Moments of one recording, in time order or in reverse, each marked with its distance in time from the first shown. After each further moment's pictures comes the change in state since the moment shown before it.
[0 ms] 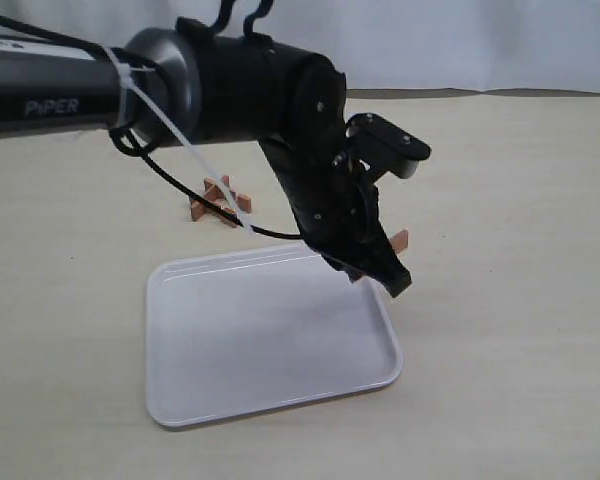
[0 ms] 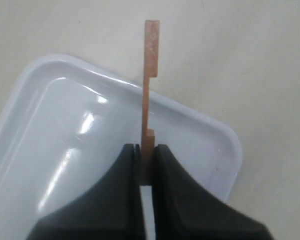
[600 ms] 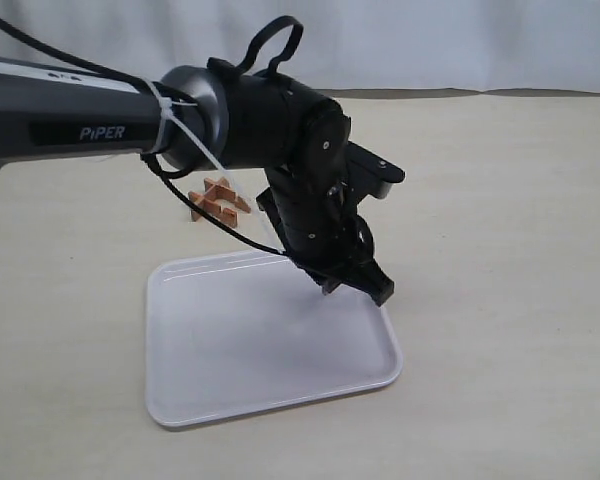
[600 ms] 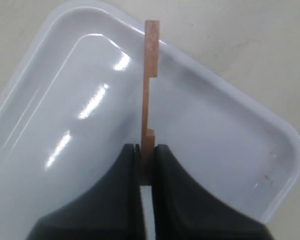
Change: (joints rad) left arm -0.002 0.076 0.000 0.121 0.015 -0.208; right arm 0.000 0.000 0.000 0.000 0.000 0.000
